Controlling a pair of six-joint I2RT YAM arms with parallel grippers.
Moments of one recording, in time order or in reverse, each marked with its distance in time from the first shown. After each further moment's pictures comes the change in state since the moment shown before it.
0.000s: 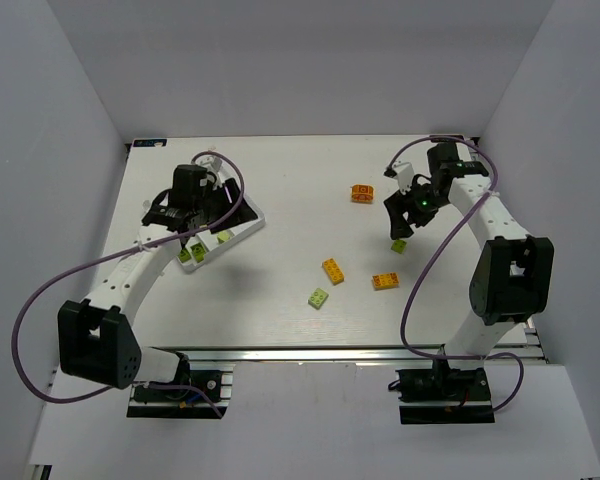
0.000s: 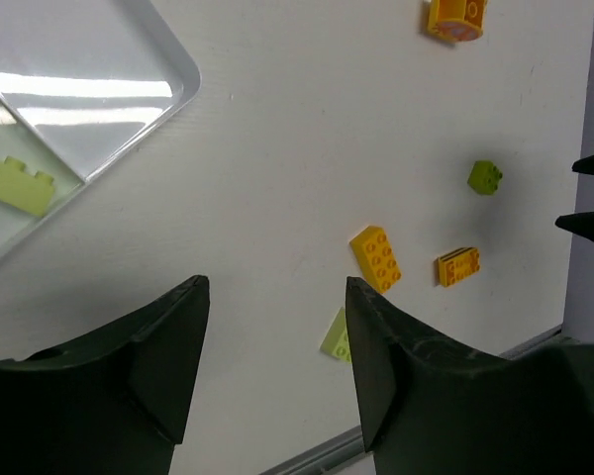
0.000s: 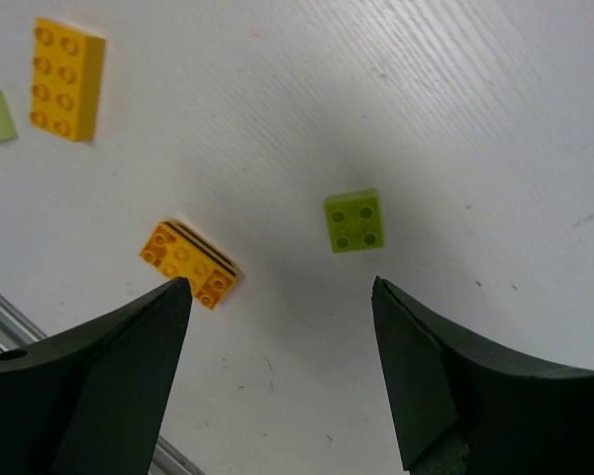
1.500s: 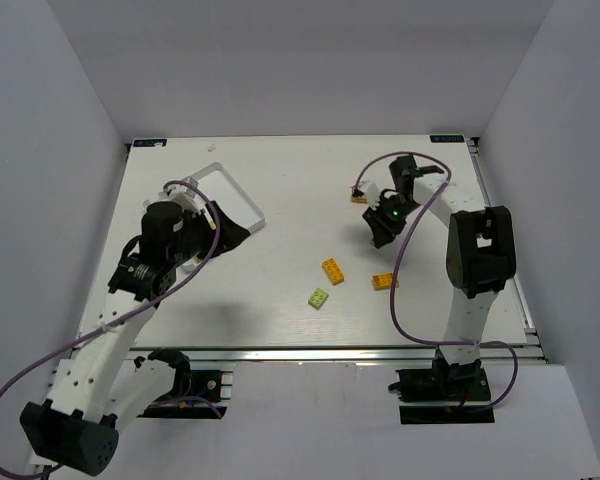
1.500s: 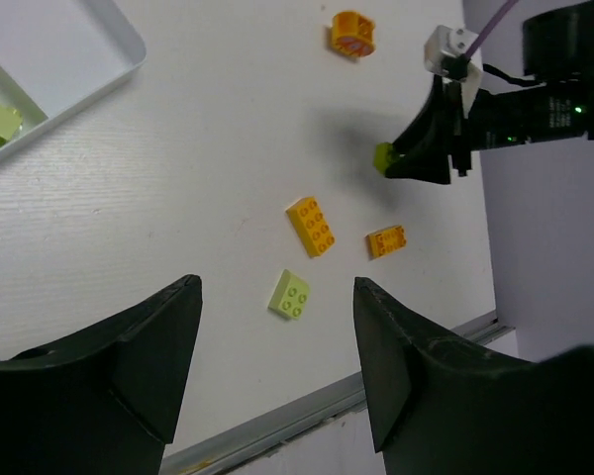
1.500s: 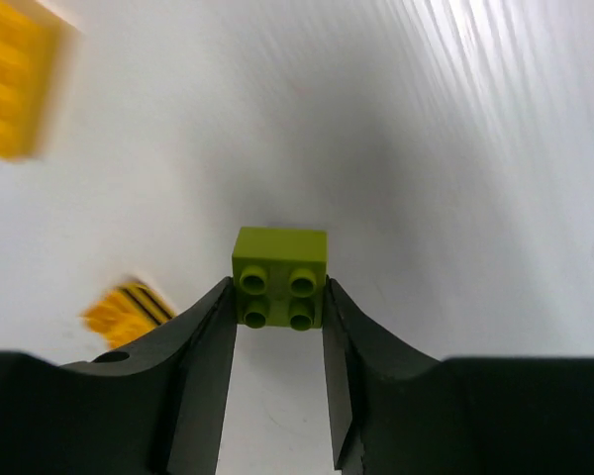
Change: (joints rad) left arm -0.052 -0.451 -0.225 -0.050 -0.018 -0.112; right arm 0.117 0.238 0.006 0.071 0.039 -0.159
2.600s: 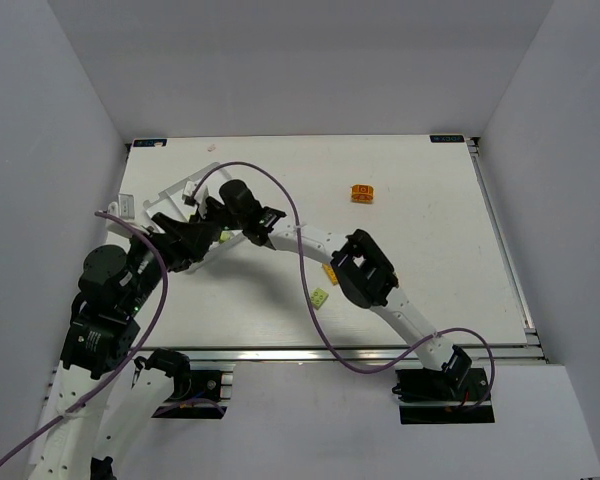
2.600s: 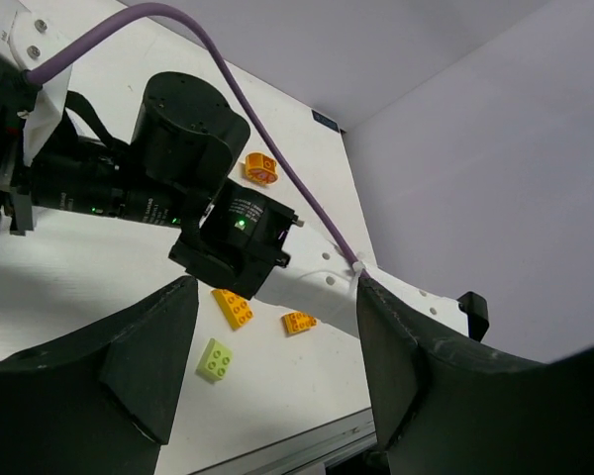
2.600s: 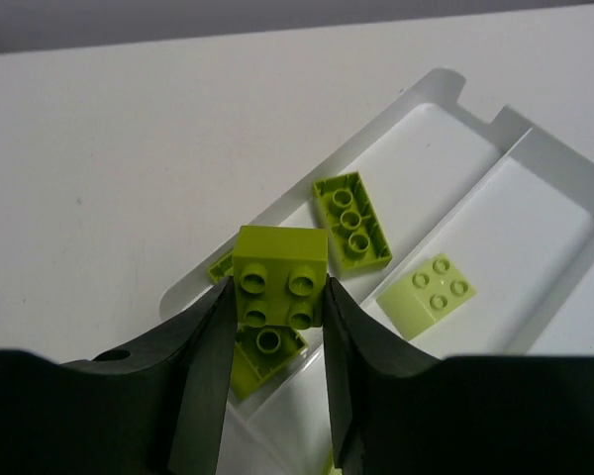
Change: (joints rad) left arm 0.000 -0.383 0.078 -0.044 -0.153 -0.137; right arm 0.764 0.586 0.728 0.974 -0.087 0.608
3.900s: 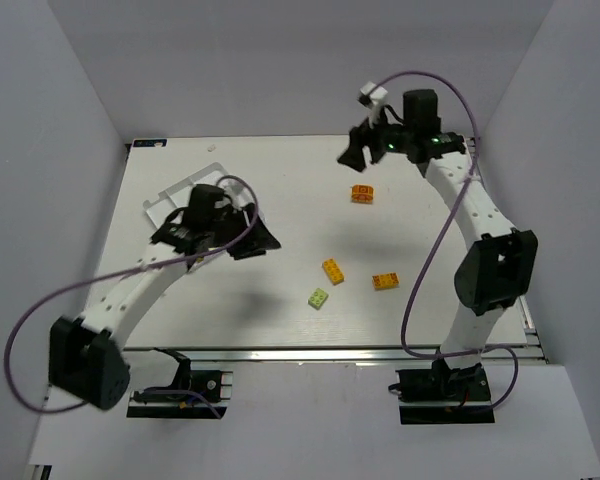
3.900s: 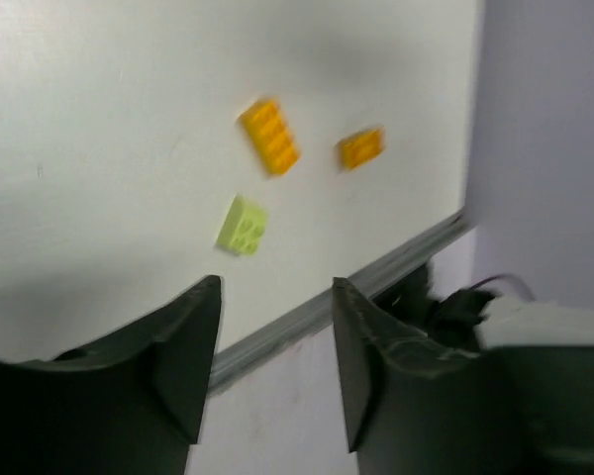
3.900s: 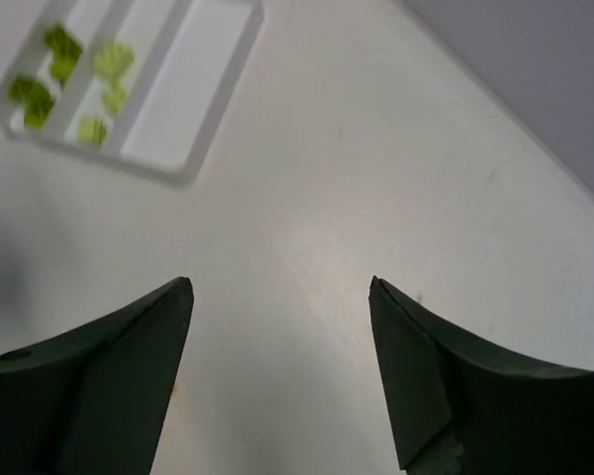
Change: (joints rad) left arm -0.063 0.593 -0.022 0.080 0.345 0.050; right arm -0.627 -0.687 -0.344 -0.465 -0.160 -0.045
